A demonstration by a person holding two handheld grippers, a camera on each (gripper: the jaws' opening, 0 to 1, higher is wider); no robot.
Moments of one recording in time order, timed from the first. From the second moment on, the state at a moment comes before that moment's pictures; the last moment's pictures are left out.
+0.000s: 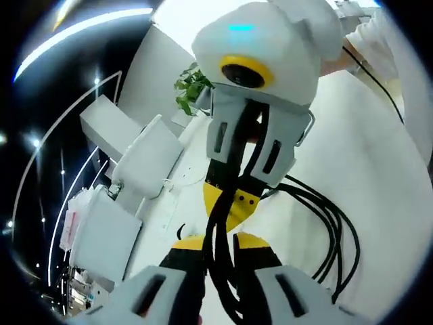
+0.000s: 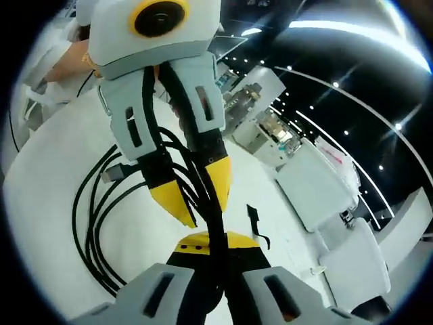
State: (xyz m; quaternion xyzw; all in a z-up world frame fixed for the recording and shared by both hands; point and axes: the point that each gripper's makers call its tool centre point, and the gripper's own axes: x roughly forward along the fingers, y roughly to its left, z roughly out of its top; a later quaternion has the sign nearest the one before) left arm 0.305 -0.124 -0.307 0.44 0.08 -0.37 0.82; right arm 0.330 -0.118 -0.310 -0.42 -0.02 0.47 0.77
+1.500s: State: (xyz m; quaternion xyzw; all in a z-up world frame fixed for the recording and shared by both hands) left arm 0.299 -0.072 -0.322 -0.34 0.20 -0.41 0.82; right arm 0.337 -0.140 -0.306 -0.34 0.02 0.45 0.82
